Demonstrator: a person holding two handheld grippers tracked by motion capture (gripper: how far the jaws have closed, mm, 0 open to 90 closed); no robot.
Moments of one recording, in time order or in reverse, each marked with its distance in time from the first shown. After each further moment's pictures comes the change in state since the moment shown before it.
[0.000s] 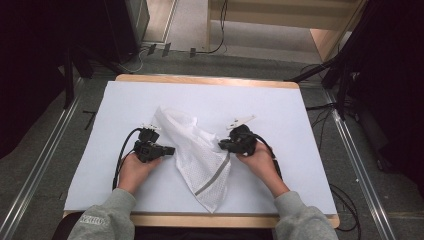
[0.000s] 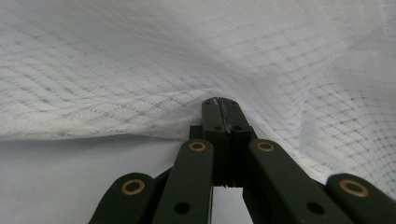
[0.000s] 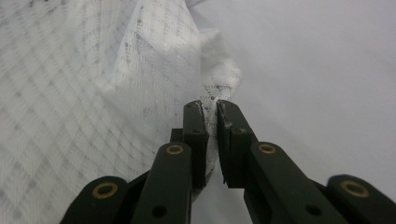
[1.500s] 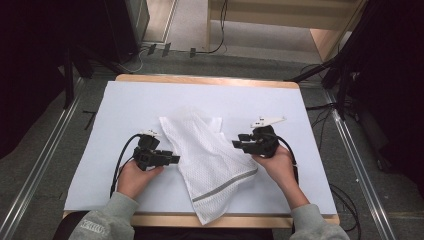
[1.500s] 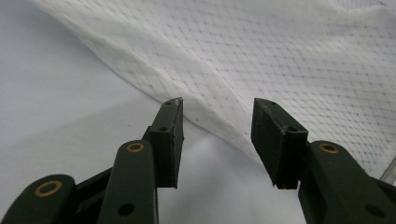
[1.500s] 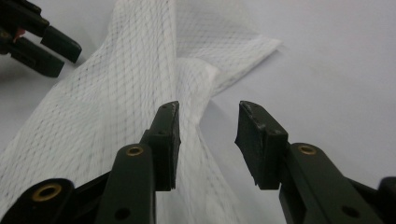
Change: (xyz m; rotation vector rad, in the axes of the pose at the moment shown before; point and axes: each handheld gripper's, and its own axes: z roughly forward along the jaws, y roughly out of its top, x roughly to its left) left arm -0.026 -0.016 -0.010 -0.011 -0.029 0.007; right arm -0.013 -0.021 -0.056 -0.163 -0.007 0.083
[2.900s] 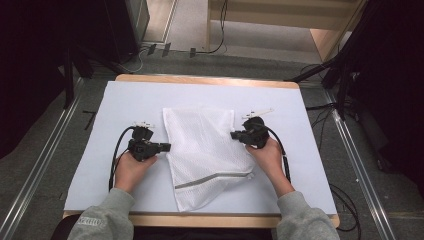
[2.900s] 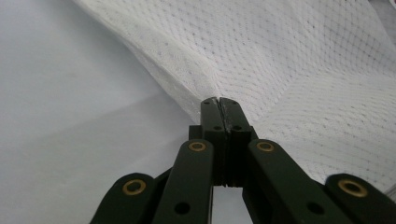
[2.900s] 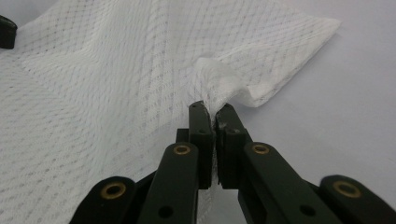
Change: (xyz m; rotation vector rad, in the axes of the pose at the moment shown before) left arm 0.030 0.019 -0.009 -0.053 0.043 -0.037; right arm -0.020 0.013 0.039 0.081 -0.068 0.091
